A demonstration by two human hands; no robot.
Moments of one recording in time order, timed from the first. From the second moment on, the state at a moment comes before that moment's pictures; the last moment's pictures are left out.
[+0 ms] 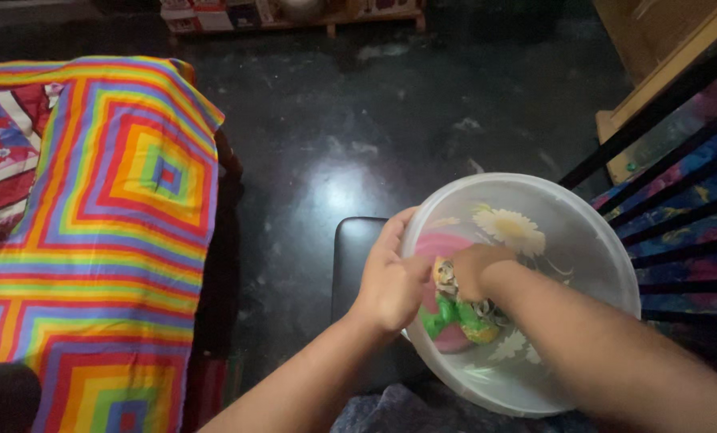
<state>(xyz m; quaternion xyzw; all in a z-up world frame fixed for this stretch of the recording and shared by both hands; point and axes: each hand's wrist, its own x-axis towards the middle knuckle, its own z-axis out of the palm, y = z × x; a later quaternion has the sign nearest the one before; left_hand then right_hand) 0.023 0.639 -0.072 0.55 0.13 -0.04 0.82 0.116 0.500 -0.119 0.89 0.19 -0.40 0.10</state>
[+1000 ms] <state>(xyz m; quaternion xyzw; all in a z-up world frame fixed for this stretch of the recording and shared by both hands) 0.051 0.667 -0.058 0.65 0.20 -0.13 0.72 0.125 0.413 -0.010 0.81 0.04 -0.24 -0.53</state>
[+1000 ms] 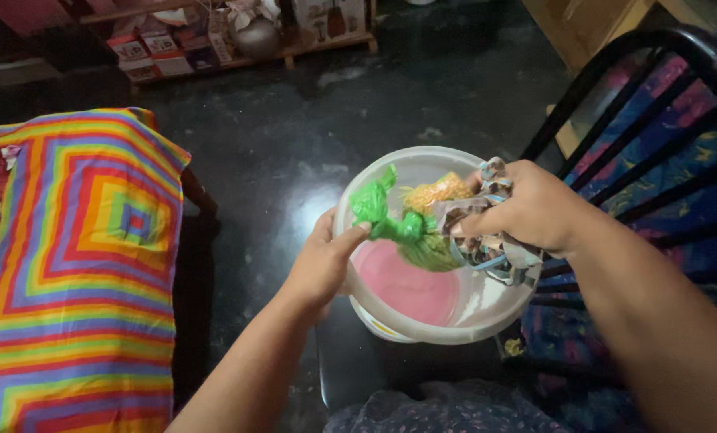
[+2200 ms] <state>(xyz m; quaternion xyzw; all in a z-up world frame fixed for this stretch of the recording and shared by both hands) -0.047 0.673 -0.030 0.53 0.08 0.06 0.84 -0.006 0.507 0.018 0.71 0.34 0.24 -0.56</state>
